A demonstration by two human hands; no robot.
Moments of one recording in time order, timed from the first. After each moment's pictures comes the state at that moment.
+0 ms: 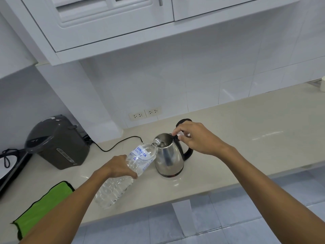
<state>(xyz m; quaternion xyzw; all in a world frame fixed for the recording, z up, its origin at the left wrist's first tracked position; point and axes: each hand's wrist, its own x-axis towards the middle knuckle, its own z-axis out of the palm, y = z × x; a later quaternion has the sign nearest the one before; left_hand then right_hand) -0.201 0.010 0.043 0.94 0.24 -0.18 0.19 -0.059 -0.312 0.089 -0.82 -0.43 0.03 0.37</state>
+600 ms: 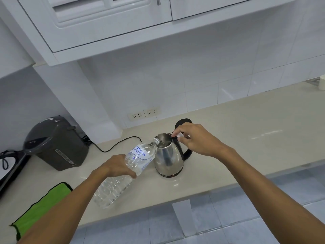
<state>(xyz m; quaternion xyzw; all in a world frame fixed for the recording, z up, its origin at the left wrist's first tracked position) -0.197 0.009 0.048 0.93 0.25 -0.18 0.18 -0.063 -0.314 0.087 -0.83 -0.42 0.04 0.37</state>
